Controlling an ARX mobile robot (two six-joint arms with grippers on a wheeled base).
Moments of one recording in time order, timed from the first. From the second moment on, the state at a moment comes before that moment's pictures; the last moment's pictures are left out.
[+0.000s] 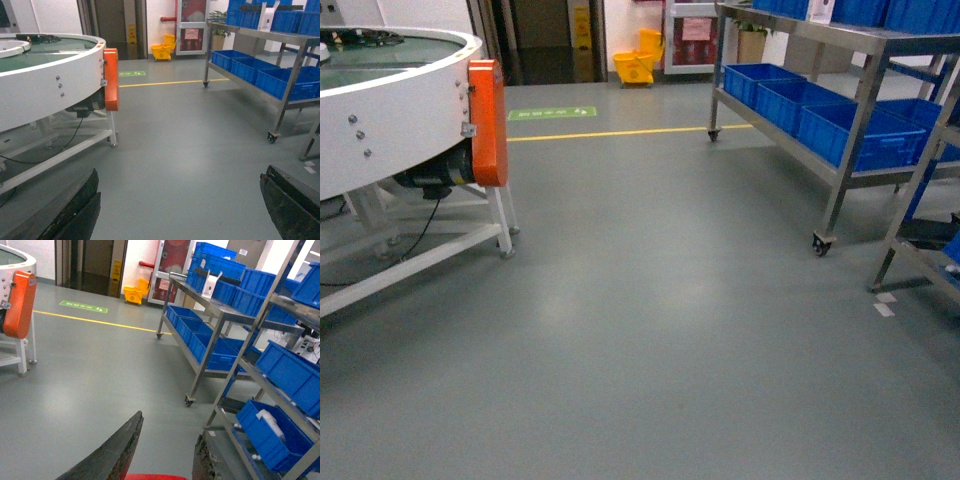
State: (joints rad) left arm 0.00 0.01 0.01 0.00 0.00 0.00; right arm -0.05 0.59 0.28 0.33 0.09 -0.01
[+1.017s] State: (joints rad) left arm 0.00 0.01 0.01 0.00 0.00 0.00; right arm -0.04 0.59 0.28 0.32 0.09 -0.01
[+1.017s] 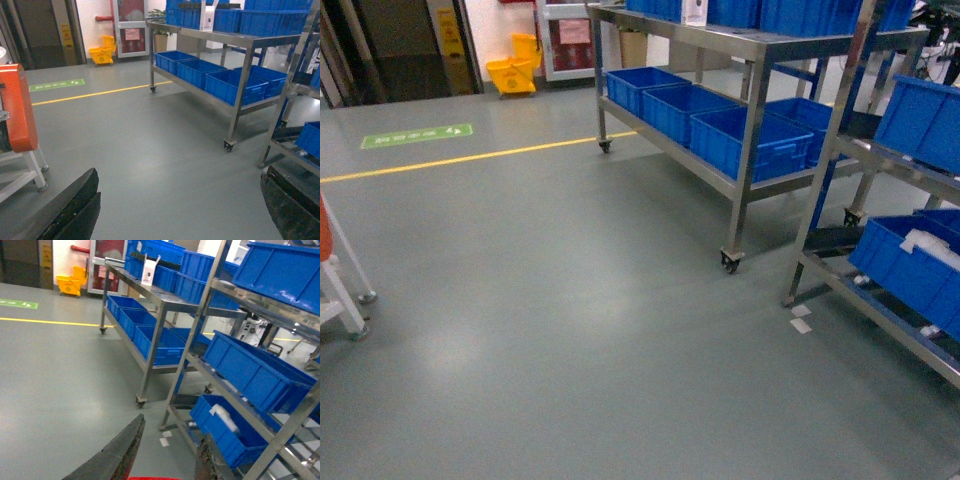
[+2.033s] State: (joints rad) left arm 0.00 0.01 0.01 0.00 0.00 0.00; right arm -0.04 0.59 0.28 0.32 0.09 -0.01
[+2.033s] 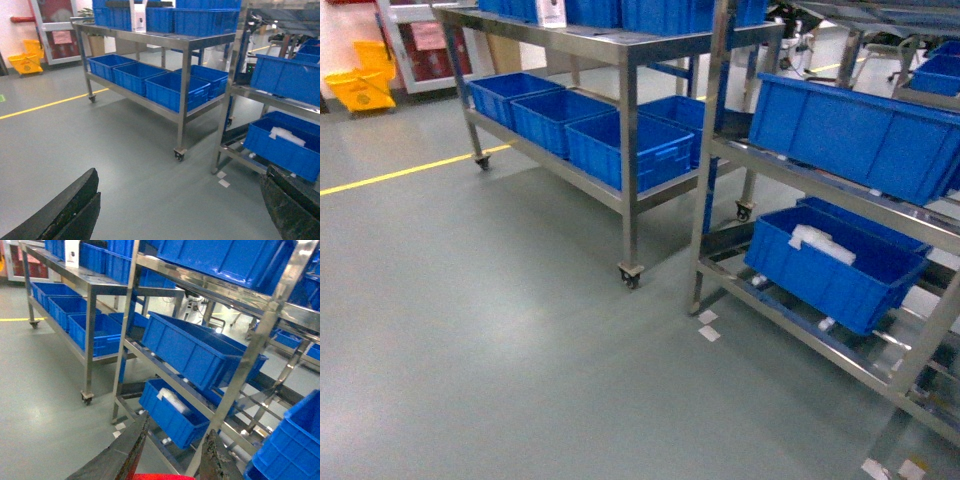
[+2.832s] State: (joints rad) left arm 0.00 0.01 0.01 0.00 0.00 0.00; right arm -0.04 0.59 0.28 0.32 0.09 -0.01
